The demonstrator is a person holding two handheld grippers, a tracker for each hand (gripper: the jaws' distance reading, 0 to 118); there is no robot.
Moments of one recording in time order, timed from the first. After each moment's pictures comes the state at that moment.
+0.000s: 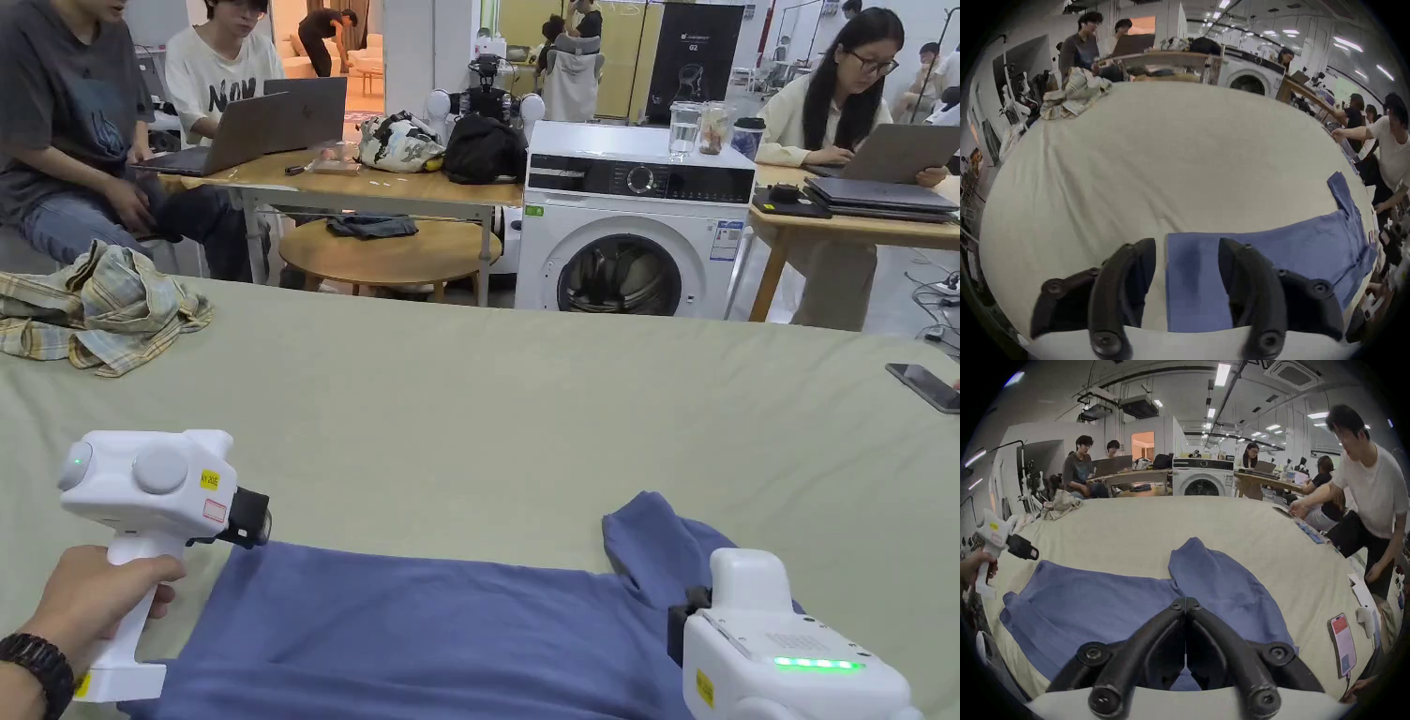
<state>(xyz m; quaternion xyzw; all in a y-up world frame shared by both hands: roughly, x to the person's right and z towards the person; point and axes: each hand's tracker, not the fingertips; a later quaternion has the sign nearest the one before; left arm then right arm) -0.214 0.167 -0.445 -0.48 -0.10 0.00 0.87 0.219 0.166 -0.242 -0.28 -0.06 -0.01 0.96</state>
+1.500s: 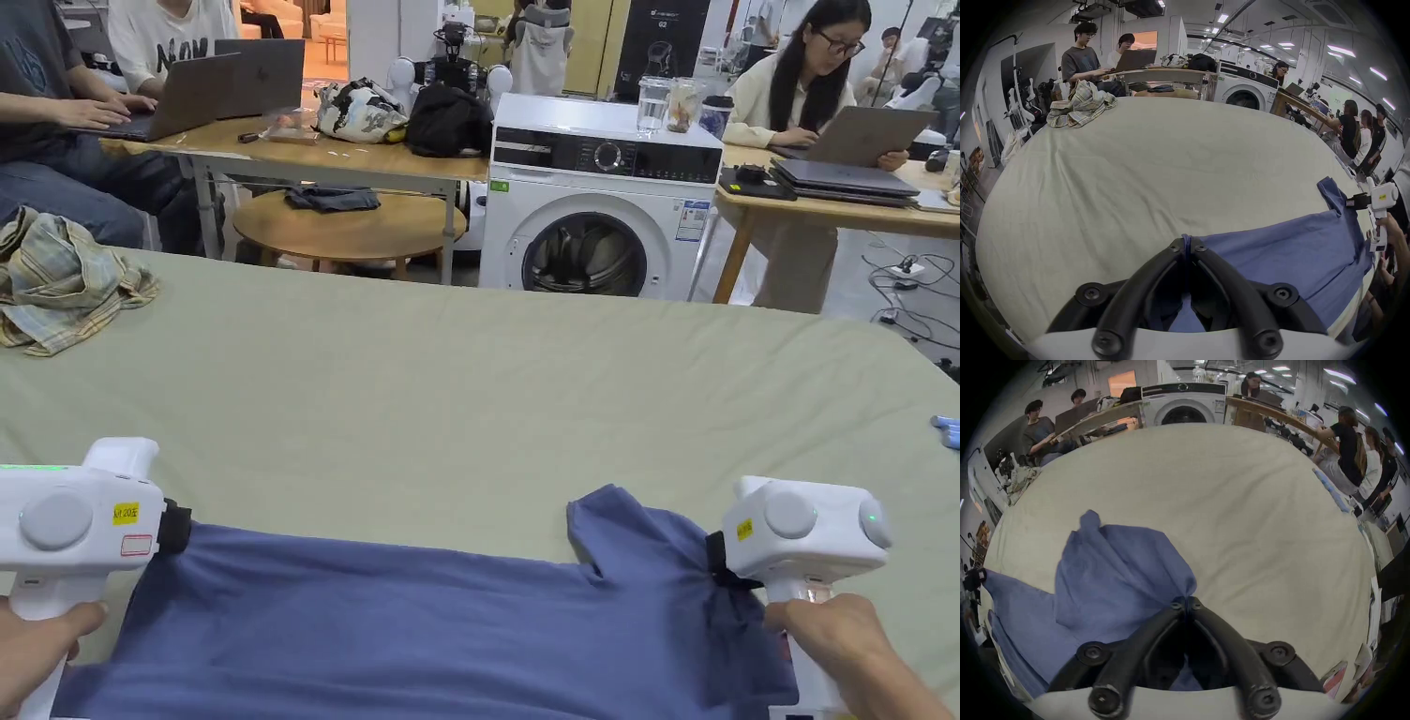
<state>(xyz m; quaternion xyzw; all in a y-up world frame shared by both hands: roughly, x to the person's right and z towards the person) -0.203 0.181 -0.394 -0.41 -0.10 0.01 0.91 0.374 0.129 -0.402 -0.49 -0.06 -0.05 0.87</state>
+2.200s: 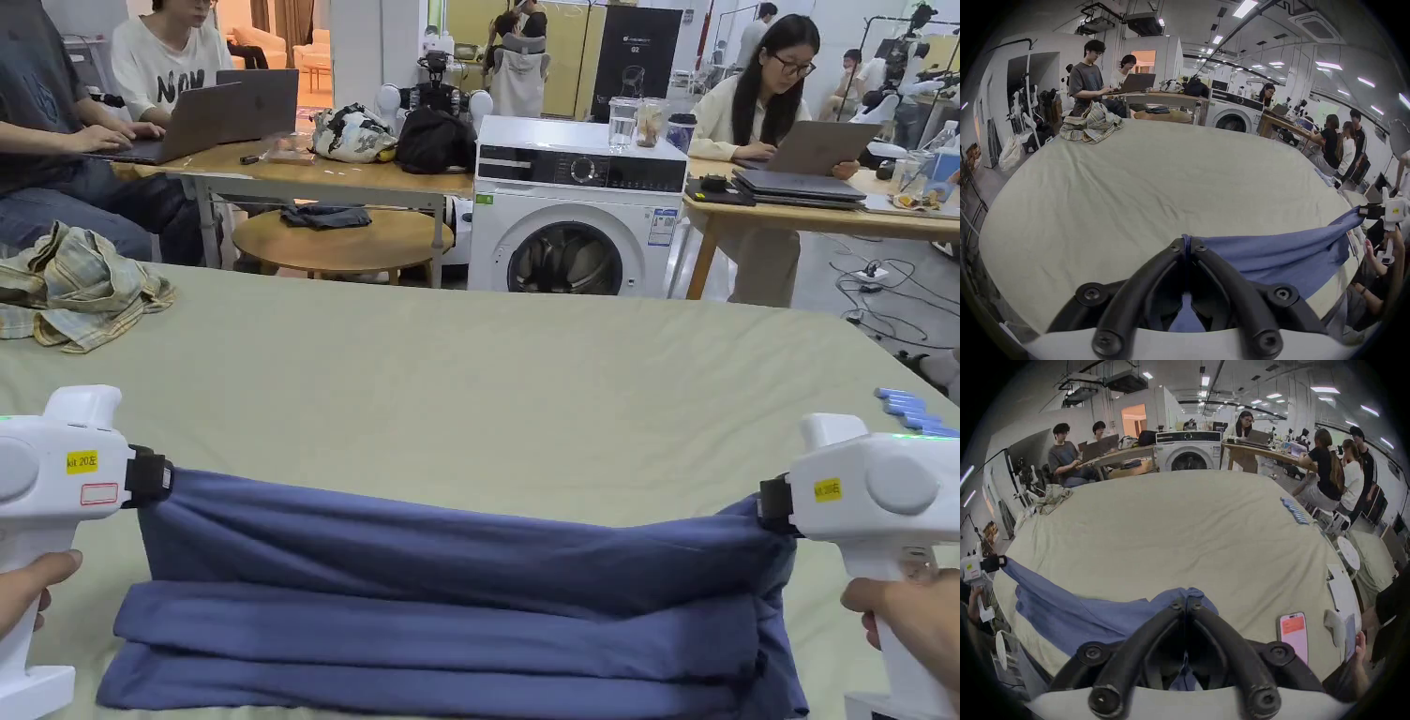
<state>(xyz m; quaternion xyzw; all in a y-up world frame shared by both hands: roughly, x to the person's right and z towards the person) -0.250 0.235 -0.285 -0.35 -0.13 0.04 0.93 0.346 0.242 -0.210 -0.39 -0.05 -0.04 0.92</state>
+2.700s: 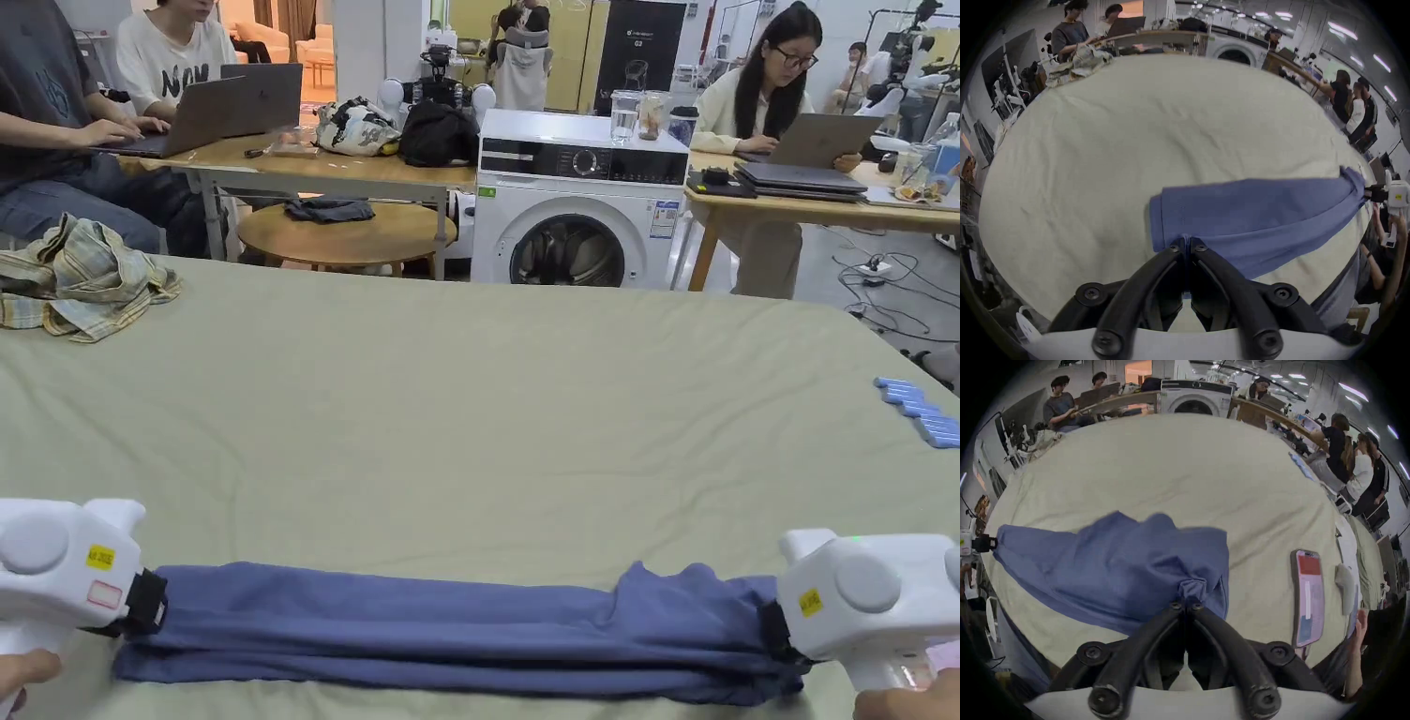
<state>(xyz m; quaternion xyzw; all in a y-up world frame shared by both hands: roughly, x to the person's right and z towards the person) -0.245 0.146 -0.258 -0.53 -0.13 -0.02 0.84 0.343 0.140 -0.185 -0.53 -0.05 0.00 0.85</state>
